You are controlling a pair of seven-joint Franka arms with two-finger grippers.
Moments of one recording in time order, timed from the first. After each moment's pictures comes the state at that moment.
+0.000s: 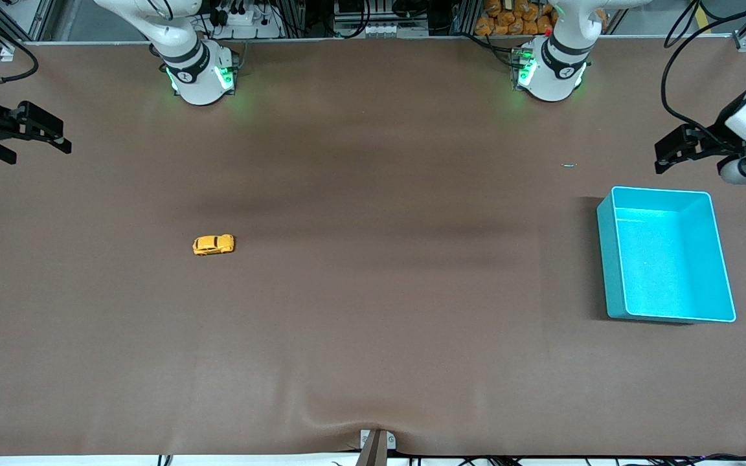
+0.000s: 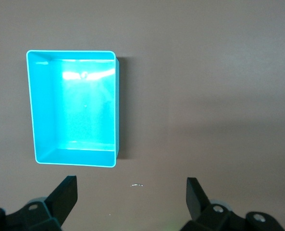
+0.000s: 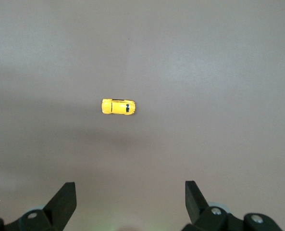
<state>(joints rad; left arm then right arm) 0.00 0.00 -0.11 -1.54 0.04 1.53 -0.04 -0.12 -0.11 0.06 -1.69 0.07 1.54 -0.21</state>
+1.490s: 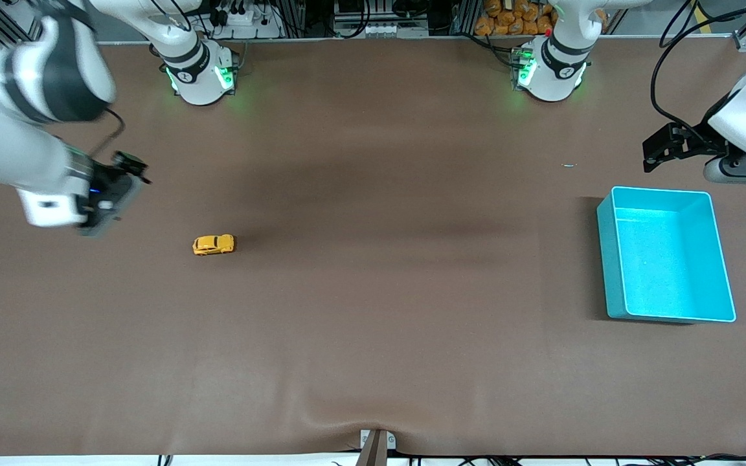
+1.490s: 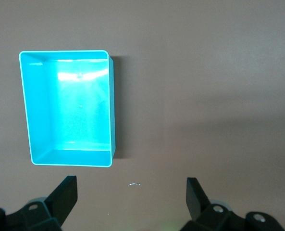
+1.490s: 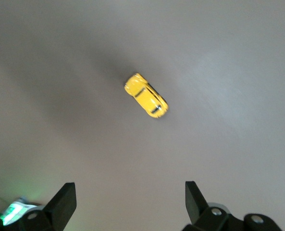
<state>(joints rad) 0.00 0.01 -0.13 -1.55 0.04 1.53 -0.04 0.06 0.05 0.05 -1.97 0.02 1.84 -0.90</state>
